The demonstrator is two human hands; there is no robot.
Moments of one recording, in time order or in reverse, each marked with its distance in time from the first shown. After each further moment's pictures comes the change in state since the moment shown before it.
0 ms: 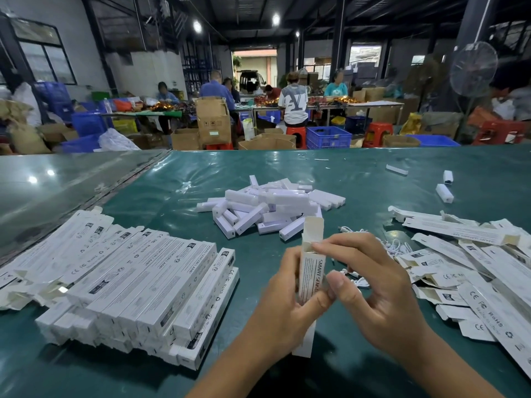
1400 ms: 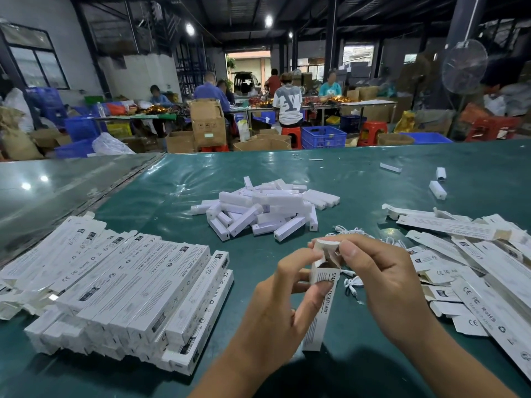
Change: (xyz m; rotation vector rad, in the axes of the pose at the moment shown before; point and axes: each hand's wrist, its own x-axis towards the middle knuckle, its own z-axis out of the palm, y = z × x) left_hand -0.004 0.002 0.000 0.217 0.086 0.400; right_hand 0.011 -0.008 -0.007 0.512 0.053 0.395
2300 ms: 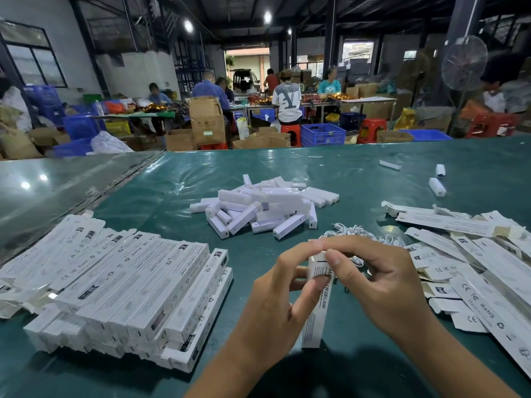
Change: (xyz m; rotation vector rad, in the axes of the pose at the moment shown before) left_hand 0.003 0.001 0.000 -0.022 -0.010 -0.055; right_hand -0.001 0.001 -0.004 -0.263 -0.007 -0.206
